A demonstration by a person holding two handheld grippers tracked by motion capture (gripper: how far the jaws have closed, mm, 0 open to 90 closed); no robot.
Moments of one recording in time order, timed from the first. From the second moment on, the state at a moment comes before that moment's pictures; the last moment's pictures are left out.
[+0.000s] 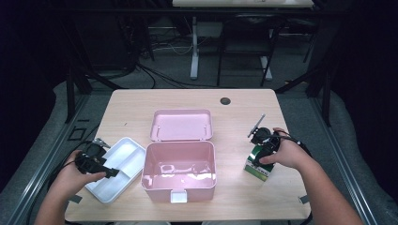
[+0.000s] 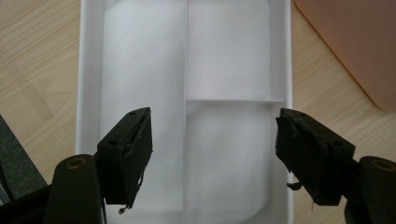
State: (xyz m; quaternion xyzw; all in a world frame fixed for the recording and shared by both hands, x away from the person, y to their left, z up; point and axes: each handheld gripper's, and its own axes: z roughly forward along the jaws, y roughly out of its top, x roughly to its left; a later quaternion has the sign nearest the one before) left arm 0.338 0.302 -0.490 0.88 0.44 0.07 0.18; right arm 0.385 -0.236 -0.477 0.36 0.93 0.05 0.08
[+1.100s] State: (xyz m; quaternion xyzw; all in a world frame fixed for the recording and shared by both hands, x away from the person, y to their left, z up) left arm 0.338 0.301 -0.490 0.88 0.43 0.08 0.18; right arm 0.388 -0.241 -0.490 0.35 0.94 0.03 0.03
